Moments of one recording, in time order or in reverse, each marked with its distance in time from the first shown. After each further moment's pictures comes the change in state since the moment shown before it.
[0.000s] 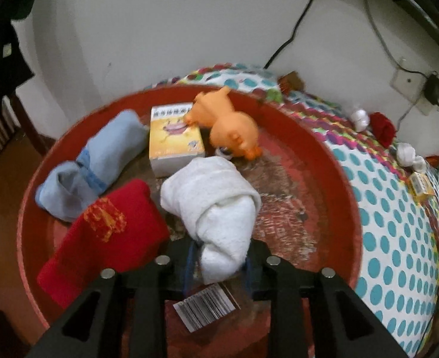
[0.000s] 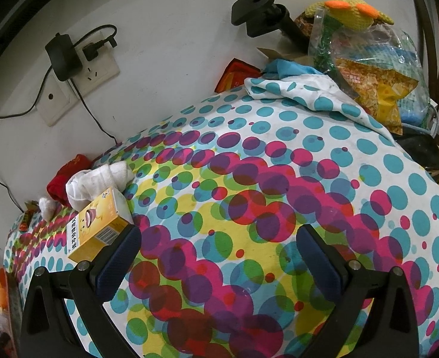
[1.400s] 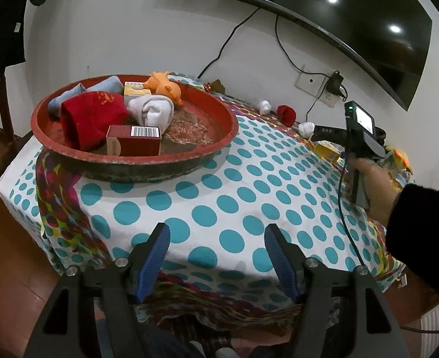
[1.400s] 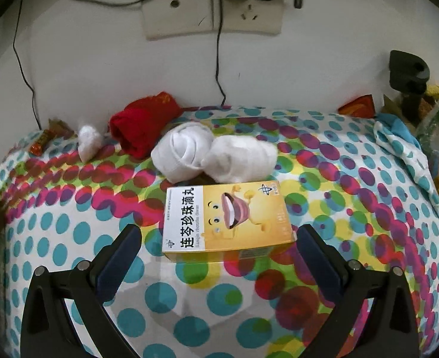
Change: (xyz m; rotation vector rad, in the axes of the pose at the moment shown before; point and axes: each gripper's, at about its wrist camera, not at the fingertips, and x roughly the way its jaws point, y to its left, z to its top) left arm -0.109 -0.007 -0.176 0.018 -0.196 -0.320; right arm 0.039 0.162 -0.019 -0.438 0.091 -0.004
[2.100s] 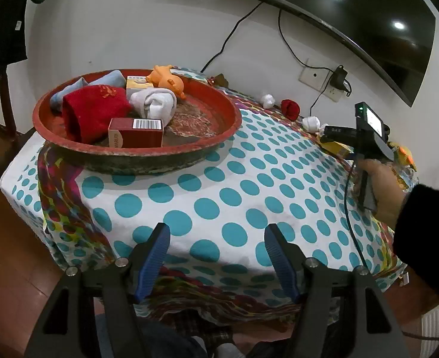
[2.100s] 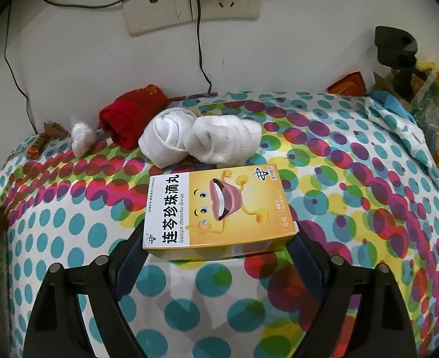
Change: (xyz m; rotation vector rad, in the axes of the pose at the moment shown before) left arm 0.001 -0.001 -0.002 -0.006 0.021 0.024; right arm -0.005 -0.022 -0.015 0.079 0.025 0.031
